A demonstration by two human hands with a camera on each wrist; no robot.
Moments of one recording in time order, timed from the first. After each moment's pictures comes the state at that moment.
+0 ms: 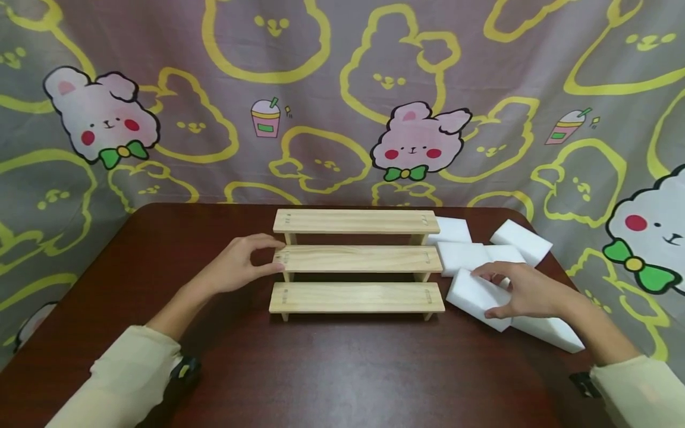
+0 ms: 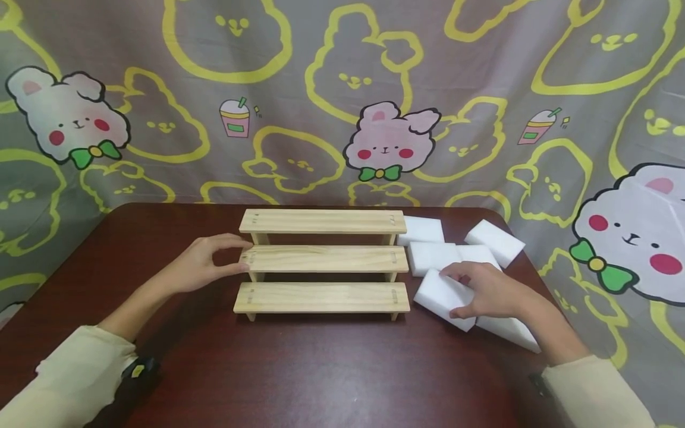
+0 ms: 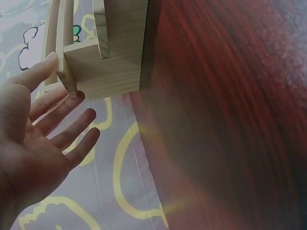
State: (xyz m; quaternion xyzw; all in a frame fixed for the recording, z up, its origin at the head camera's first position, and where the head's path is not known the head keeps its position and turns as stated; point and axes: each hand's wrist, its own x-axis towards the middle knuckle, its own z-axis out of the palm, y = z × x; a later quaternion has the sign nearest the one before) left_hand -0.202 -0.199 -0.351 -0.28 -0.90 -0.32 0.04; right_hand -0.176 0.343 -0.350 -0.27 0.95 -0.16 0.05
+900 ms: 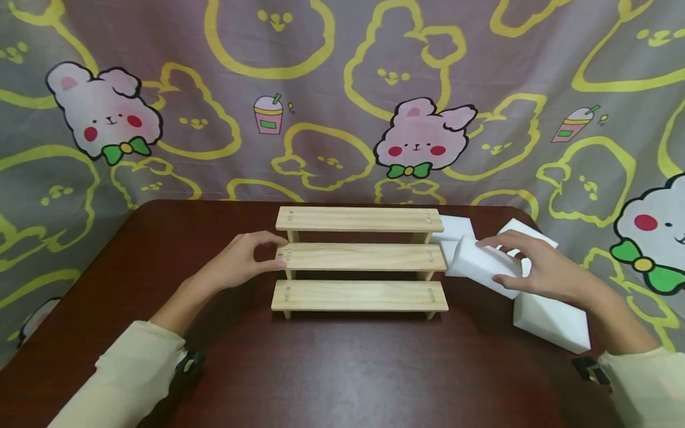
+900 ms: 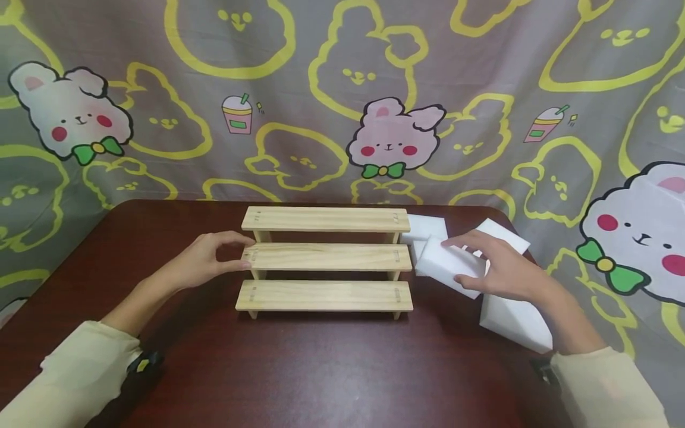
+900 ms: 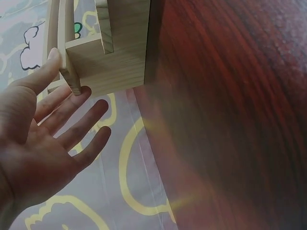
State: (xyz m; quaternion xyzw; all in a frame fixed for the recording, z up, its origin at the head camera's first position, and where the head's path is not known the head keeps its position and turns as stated) left_hand -0.205 -0.198 -0.351 -0.25 -0.90 -0.35 0.00; right_hand -0.182 0.342 -0.322 -0.27 0.94 -0.19 -0.07
